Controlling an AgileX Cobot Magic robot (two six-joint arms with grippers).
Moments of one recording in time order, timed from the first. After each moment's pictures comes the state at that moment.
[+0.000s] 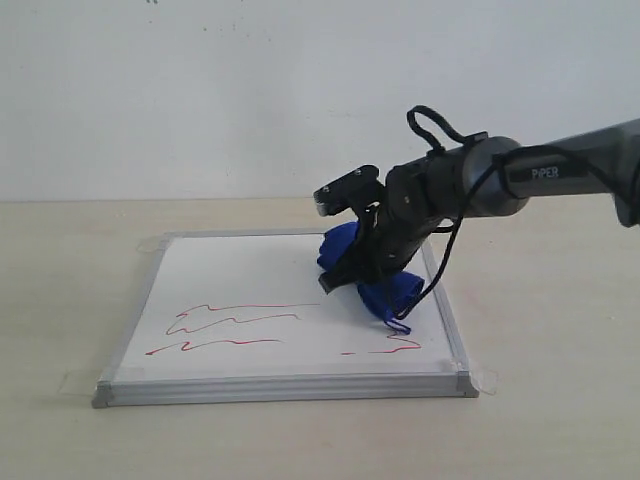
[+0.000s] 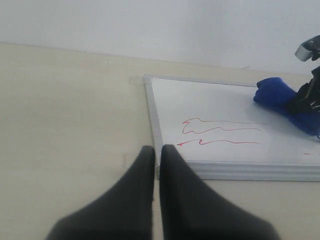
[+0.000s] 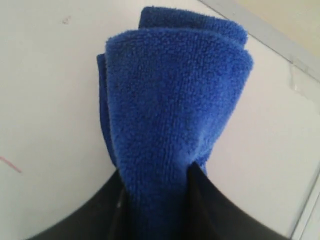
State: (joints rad) left arm -0.02 0.00 0.00 0.10 0.32 -0.25; right arm 0.47 2.27 -1.61 -0.07 0.43 -0.12
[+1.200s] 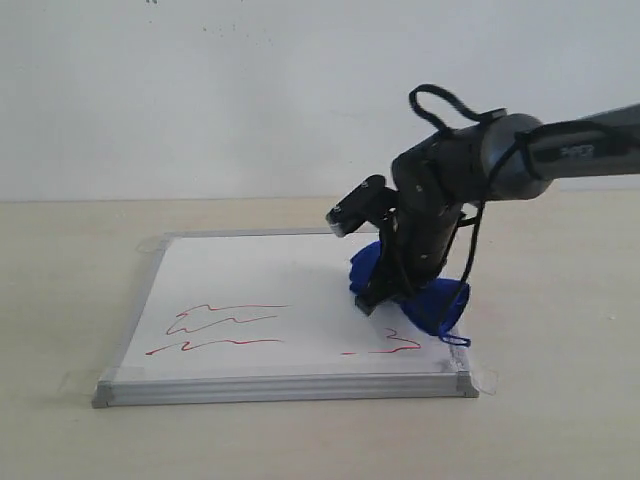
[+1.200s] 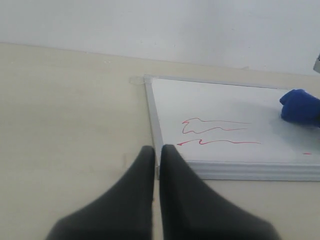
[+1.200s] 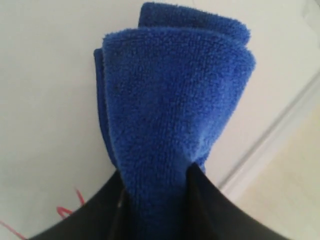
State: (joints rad) left arm -0.02 0.00 0.00 0.10 0.32 -0.25; right arm 0.47 2.17 -1.55 -0.24 0.67 -0.16
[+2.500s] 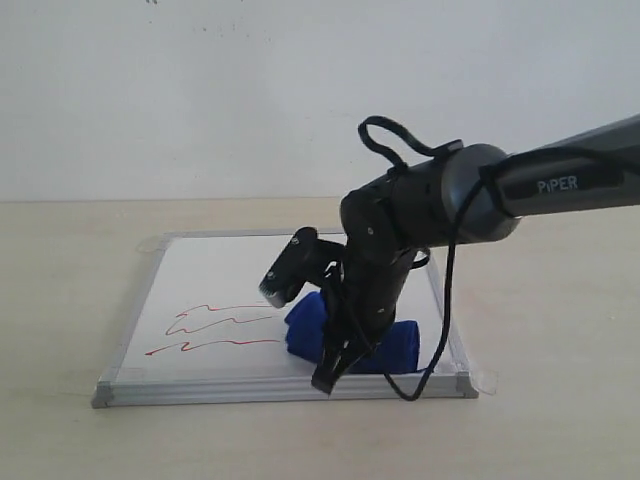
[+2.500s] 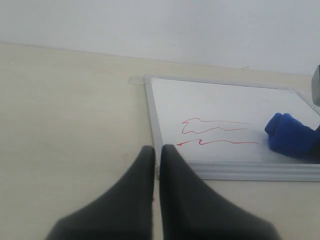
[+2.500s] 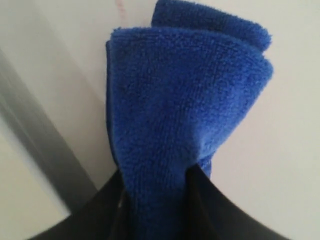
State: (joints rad) left arm -0.02 0.00 0.00 0.10 0.32 -0.25; right arm 0.66 2.10 -1.40 -0.08 0.66 -0.42
